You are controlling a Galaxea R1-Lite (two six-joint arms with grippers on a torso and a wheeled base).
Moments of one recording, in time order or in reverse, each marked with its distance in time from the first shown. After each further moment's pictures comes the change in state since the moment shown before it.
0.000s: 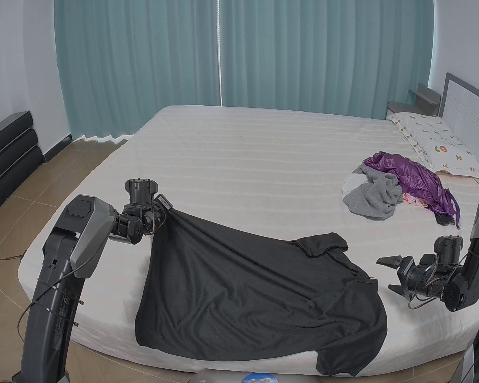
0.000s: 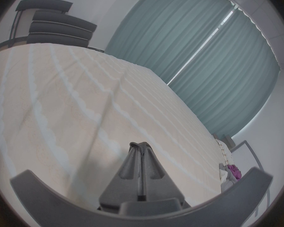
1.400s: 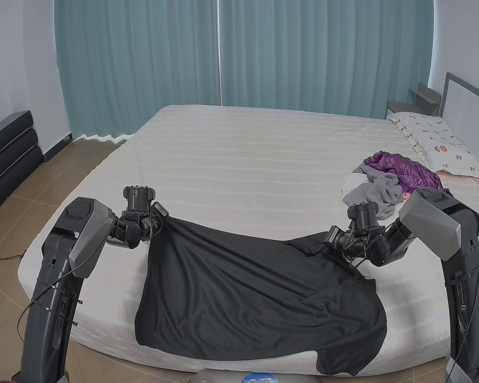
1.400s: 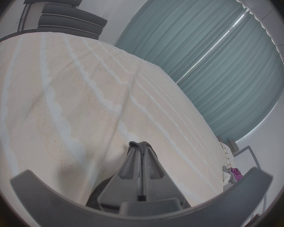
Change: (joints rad) left arm 0.015 0.006 0.052 0.007 0.000 -0.056; right arm 0.313 0.380 -1.014 0.629 -0.352 -0.132
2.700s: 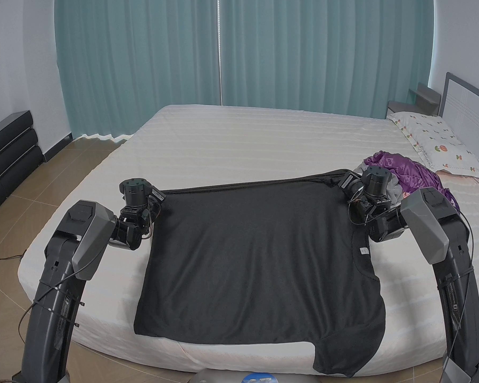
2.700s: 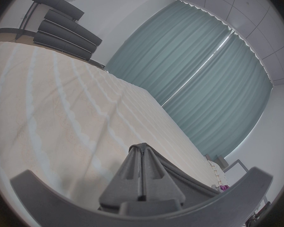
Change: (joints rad) left arm 0.007 0.032 -0.041 -0.268 0.093 0.004; right arm -0.092 0.150 -0.456 -0.293 -0.248 -0.170
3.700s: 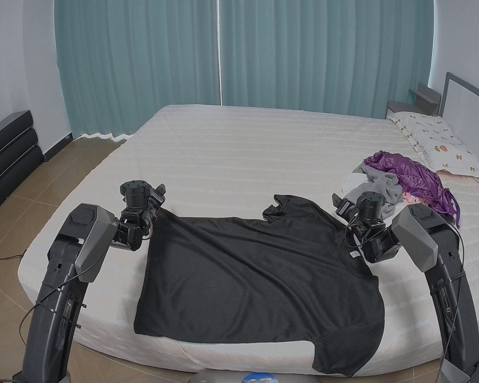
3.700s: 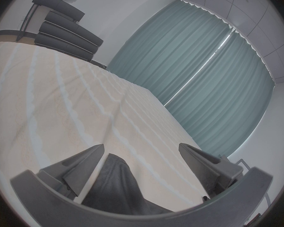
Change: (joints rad) left arm -0.004 0.035 -0.050 0.031 0.003 0.009; right arm 0.002 0.104 0.074 -0.052 -0.001 0.013
